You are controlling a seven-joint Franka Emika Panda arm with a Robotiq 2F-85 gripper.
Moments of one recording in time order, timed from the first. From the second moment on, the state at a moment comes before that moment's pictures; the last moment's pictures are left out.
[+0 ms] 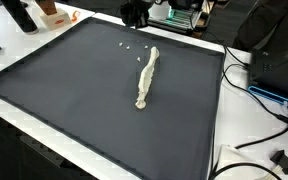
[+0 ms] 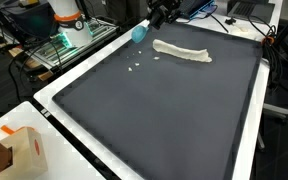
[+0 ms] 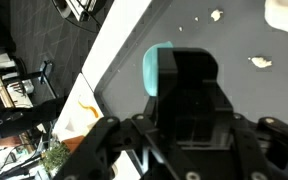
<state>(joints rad) 0.22 0.38 0.12 -1.75 -0.39 1.47 1.23</state>
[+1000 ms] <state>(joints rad) 0.31 0.43 0.12 -1.65 -0.49 1.52 1.10</state>
